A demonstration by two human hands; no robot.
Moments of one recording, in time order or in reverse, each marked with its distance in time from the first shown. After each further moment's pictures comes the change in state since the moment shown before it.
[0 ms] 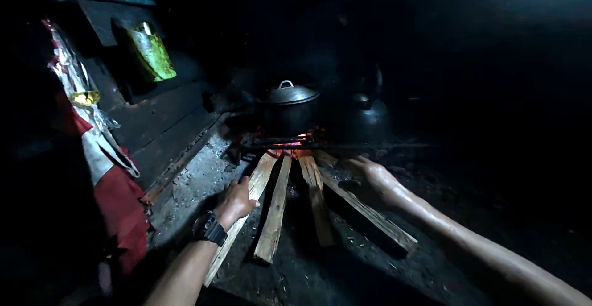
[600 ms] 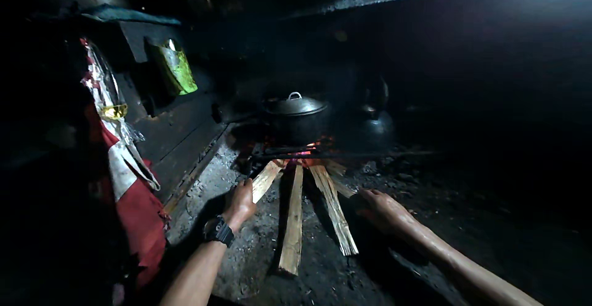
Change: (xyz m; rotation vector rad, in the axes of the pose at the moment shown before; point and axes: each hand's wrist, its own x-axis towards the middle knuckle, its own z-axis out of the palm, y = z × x) left_hand 0.024 -0.037 -0.013 -0.003 0.096 0.114; right_hand -0.001 0.012 0.053 -0.095 -0.122 0.291
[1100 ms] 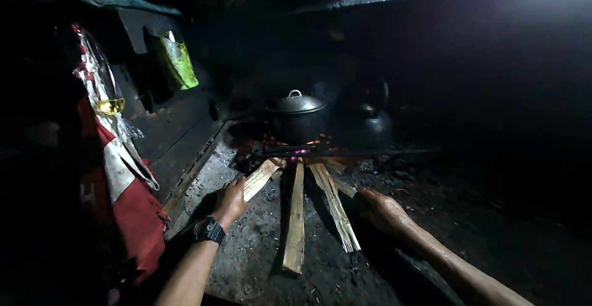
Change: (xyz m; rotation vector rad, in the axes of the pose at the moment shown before) left_hand 0.012 -0.032 0.000 0.034 0.005 0.060; right_hand -0.002 0.002 0.017 0.045 0.098 -0.005
